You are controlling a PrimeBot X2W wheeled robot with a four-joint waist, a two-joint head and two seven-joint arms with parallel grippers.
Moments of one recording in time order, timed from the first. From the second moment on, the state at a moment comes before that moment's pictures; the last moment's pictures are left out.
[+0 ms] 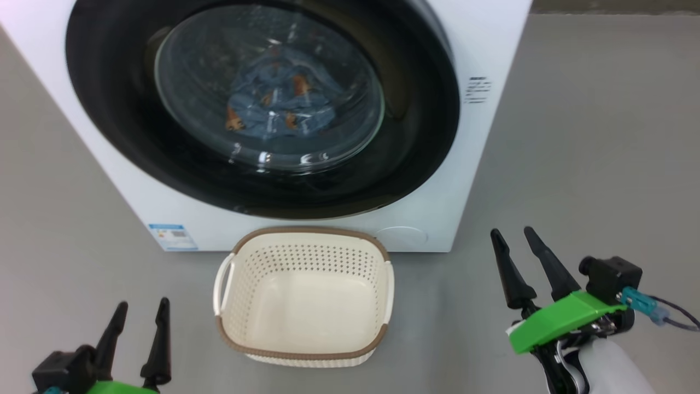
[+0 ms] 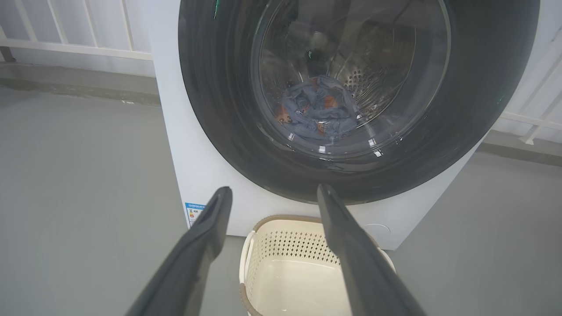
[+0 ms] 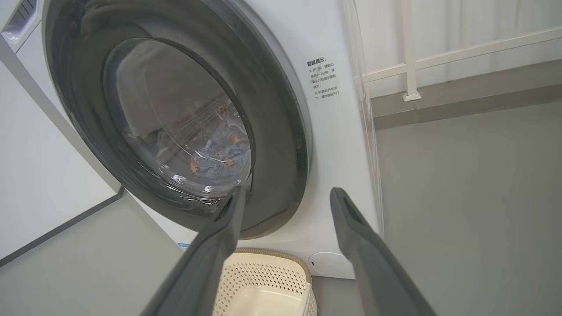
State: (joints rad) left arm -0.04 0.21 -0.10 0.21 -0.44 -0.13 -0.26; right arm -0.29 -0.13 0.14 0.41 0.49 0.13 -0.26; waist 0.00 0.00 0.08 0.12
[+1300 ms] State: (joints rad) left arm 0.06 0.21 -0.07 0.20 -0.43 -0.13 -0.26; right arm -0.14 -0.14 0.05 0.38 0.49 0.13 -0.26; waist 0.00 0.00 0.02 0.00
